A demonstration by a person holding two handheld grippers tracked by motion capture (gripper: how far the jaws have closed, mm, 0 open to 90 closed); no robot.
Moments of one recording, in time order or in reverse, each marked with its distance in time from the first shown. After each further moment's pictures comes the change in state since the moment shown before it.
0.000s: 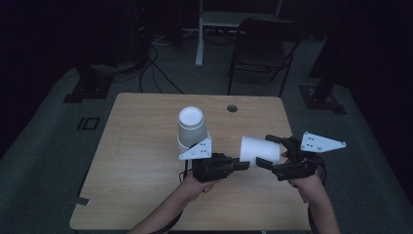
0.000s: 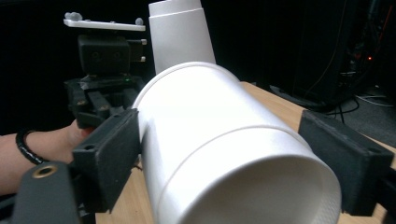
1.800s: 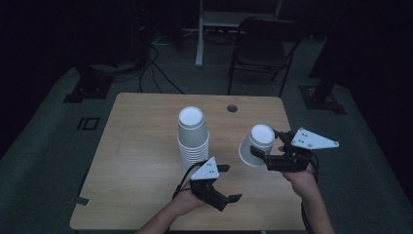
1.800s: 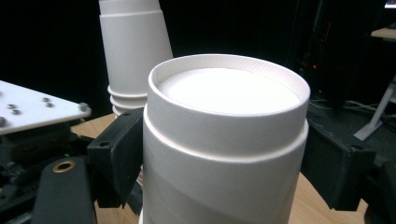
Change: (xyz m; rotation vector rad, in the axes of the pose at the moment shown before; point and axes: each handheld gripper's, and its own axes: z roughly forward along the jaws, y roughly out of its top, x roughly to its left) left arm -0.010 -0.048 0.004 0.299 0.184 0.000; right arm 0.002 0.006 0.017 -0.015 -0.177 -0.058
